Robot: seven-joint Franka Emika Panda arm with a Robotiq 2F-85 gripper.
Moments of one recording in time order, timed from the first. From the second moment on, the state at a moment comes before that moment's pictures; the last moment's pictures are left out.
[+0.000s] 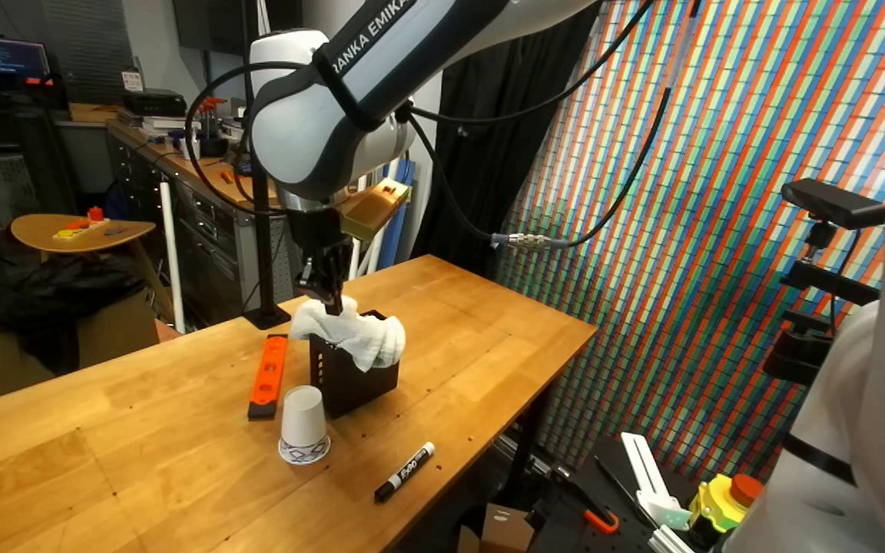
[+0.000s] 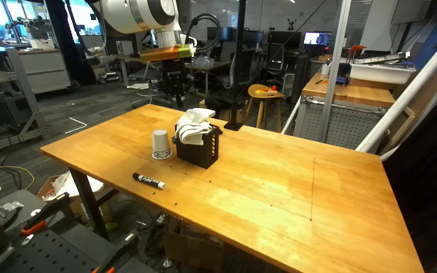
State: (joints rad) arm 0.06 0.23 0.07 -2.05 -0.26 2.25 -0.19
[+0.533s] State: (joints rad) arm 0.06 0.29 0.05 -2.05 -0.26 2.28 -0.19
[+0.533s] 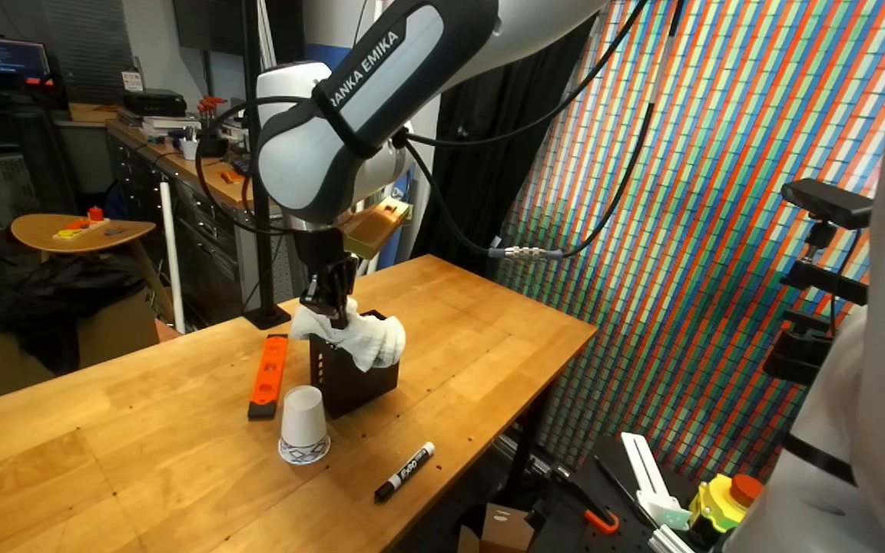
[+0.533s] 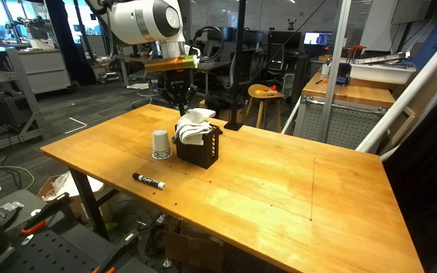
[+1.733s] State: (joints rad) arm 0.05 0.35 0.01 -2.04 -0.27 2.37 -0.18
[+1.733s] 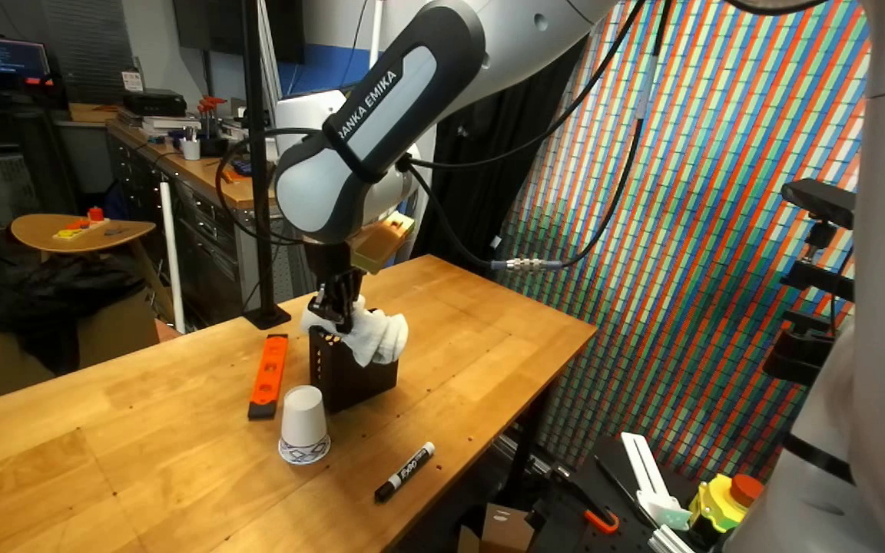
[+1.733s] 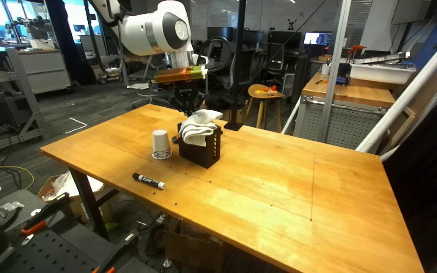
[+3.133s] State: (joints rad) arm 0.01 0.41 0.02 -2.05 -0.17 2.46 -0.17
